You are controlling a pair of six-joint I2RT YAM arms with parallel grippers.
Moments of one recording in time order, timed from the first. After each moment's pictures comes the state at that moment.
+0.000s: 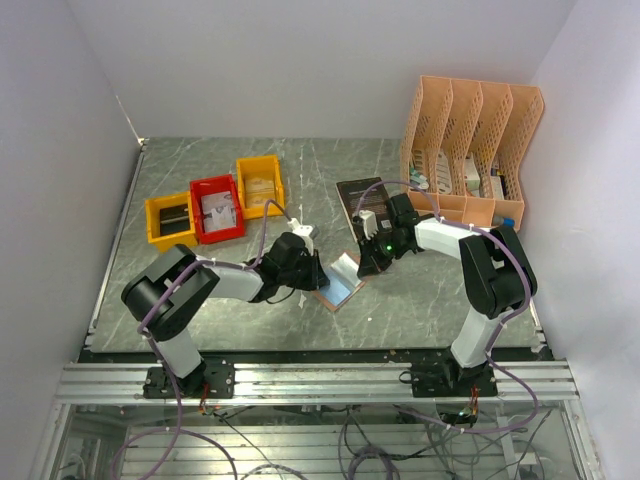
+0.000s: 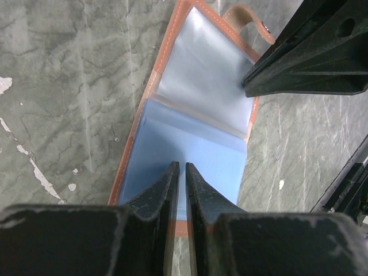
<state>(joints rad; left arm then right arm) -0.77 1.70 0.65 0.41 0.19 -0.61 0.35 1.80 0.99 -0.41 -0.68 -0.32</state>
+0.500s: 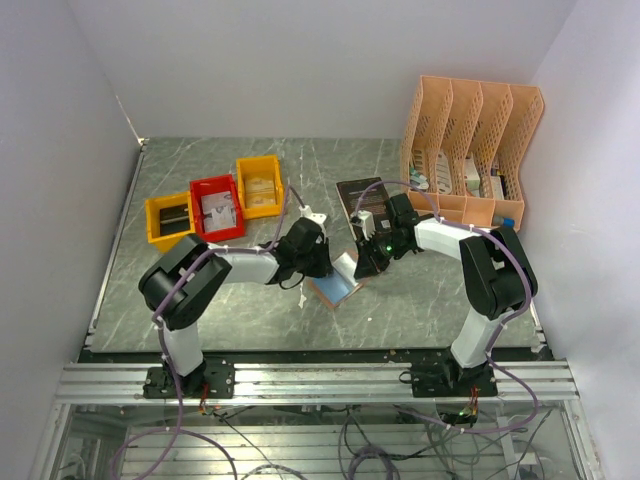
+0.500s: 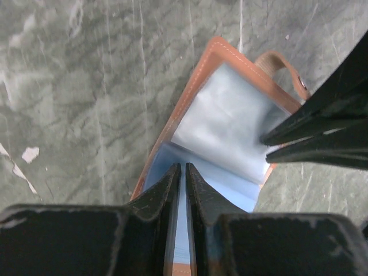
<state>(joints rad) -0.77 1.79 0.86 0.21 0.10 -0.55 0.35 1.79 0.99 -0.42 -0.76 -0.35</state>
